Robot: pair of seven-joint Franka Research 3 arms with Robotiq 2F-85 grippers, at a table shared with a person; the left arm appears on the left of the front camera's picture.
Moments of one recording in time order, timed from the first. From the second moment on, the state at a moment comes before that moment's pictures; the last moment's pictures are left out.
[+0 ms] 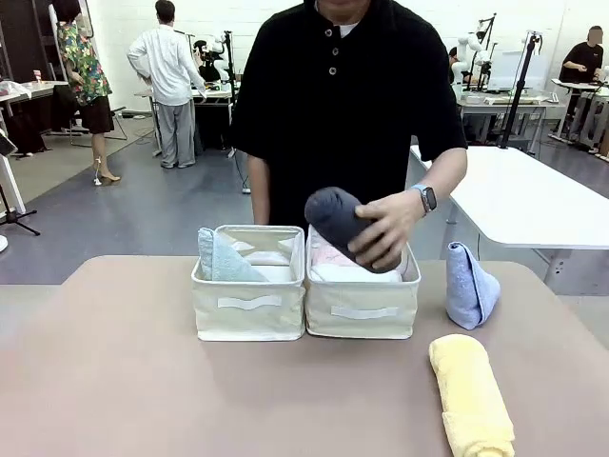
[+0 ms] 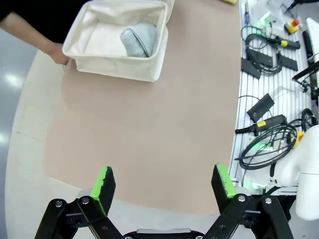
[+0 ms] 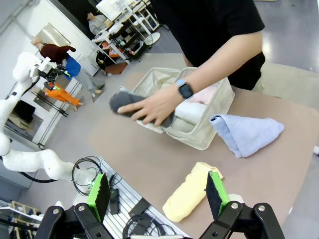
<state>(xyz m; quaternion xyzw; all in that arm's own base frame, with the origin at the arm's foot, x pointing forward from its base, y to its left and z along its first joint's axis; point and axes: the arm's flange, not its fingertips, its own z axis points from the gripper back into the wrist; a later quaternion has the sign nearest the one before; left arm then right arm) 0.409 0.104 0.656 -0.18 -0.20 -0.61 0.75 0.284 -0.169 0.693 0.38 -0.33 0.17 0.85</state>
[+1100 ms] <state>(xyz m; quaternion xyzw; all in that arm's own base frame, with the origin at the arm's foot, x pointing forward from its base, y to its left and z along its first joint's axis) 0.397 0.162 0.648 -0.34 -0.30 -0.58 0.68 0.284 -0.169 0.693 0.38 -0.33 0.17 0.85</state>
